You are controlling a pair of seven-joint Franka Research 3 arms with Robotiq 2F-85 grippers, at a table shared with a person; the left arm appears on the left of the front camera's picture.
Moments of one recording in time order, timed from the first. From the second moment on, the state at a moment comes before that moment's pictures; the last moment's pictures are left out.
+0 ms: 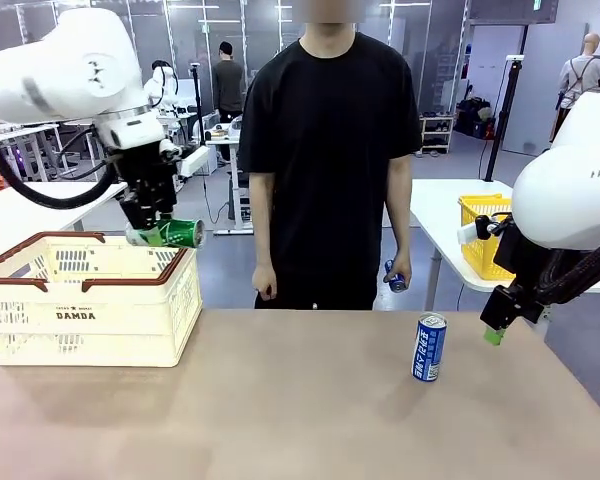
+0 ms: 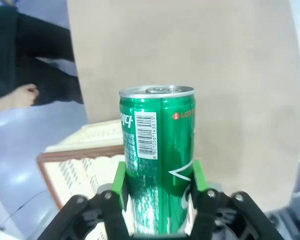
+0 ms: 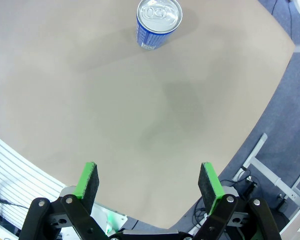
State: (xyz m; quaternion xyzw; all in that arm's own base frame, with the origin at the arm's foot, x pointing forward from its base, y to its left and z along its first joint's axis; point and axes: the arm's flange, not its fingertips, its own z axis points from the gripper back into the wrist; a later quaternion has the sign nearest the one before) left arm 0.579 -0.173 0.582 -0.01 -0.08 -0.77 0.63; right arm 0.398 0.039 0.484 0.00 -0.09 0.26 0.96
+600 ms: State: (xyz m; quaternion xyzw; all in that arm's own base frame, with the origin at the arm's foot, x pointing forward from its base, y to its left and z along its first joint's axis) left arm 0.585 -0.190 0.575 -0.02 -0.08 -0.78 0.62; right arm 0.398 0.039 0.484 0.00 -0.09 0.26 0.96
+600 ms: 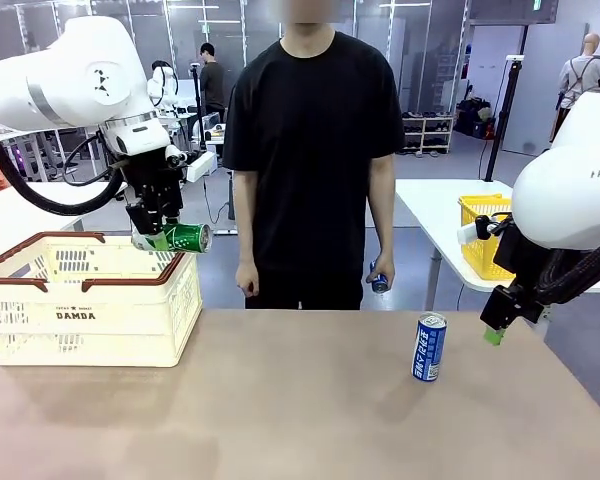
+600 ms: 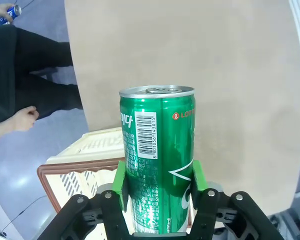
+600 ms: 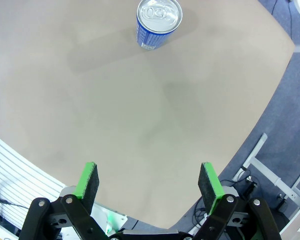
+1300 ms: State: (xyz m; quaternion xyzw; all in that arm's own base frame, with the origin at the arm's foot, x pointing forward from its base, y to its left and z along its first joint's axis) left arm 0.655 -0.085 0.569 0.01 -0.08 -0.72 0.69; right arm 0.398 0.039 0.484 0.00 -0.09 0.26 0.96
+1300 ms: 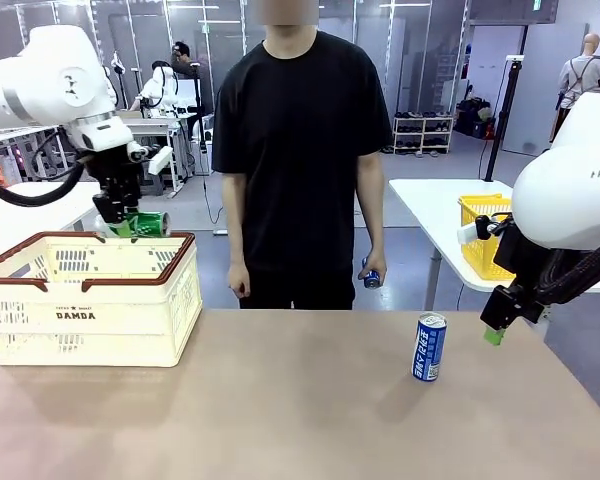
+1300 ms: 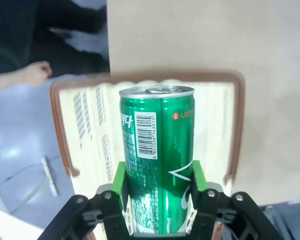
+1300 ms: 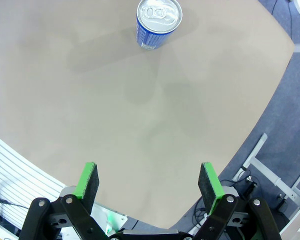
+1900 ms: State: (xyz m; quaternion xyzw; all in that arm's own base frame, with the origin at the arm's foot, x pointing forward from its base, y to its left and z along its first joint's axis) left arm 0.693 -0.037 0.517 0.01 -0.05 -0.72 0.69; right arm 0.398 0.039 0.484 0.00 -0.09 0.26 0.96
